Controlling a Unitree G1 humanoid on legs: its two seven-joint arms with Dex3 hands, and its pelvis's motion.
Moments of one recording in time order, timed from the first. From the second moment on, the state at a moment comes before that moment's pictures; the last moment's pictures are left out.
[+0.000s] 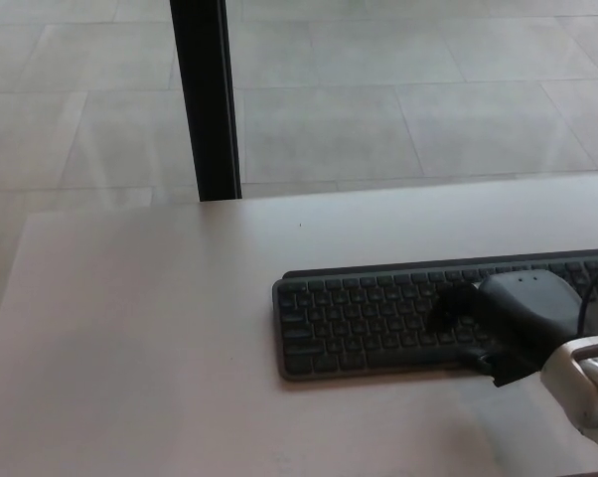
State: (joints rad) left_arm -0.08 0.58 0.59 1.27 -0.24 -0.17 0.16; right_arm -0.54 -0.52 0.48 0.52 -0.71 -0.13 -0.12
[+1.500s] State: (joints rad) left_arm -0.09 0.58 0.59 1.27 -0.26 -0.17 0.15; right_arm -0.47 -0.46 0.50 0.58 -0.74 -0.12 -0.19
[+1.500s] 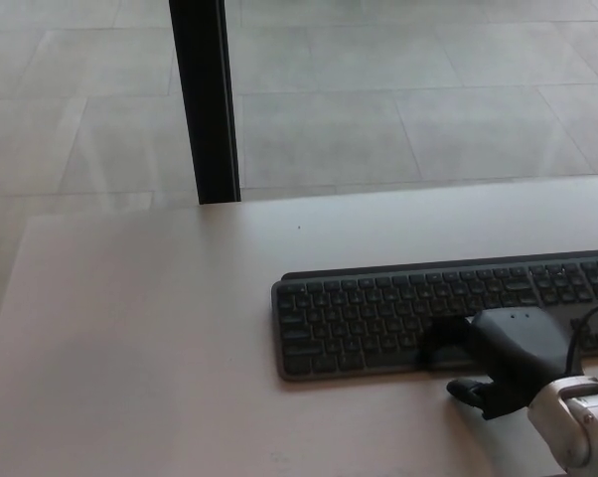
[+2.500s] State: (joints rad) left_arm -0.09 0.58 0.60 1.27 -0.26 -0.18 0.15; right_arm -0.67 -0.53 0.25 0.34 -0.62 -0.10 0.00
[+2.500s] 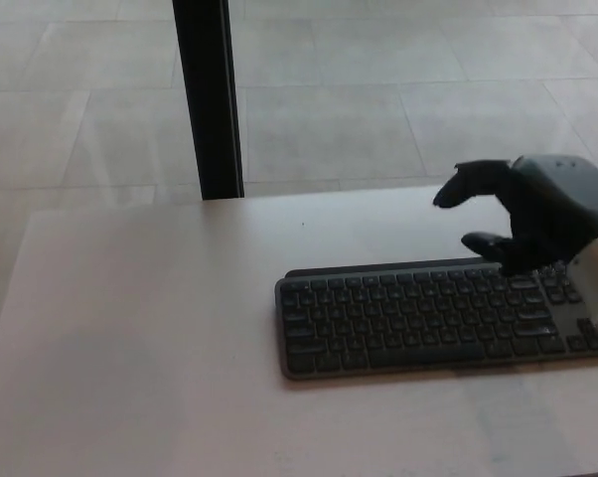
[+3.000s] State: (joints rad) left_arm -0.09 0.58 0.60 1.27 -0.26 -0.18 0.15; right_arm -0.51 -0.68 -0.22 0.19 -0.46 -0.07 0.06
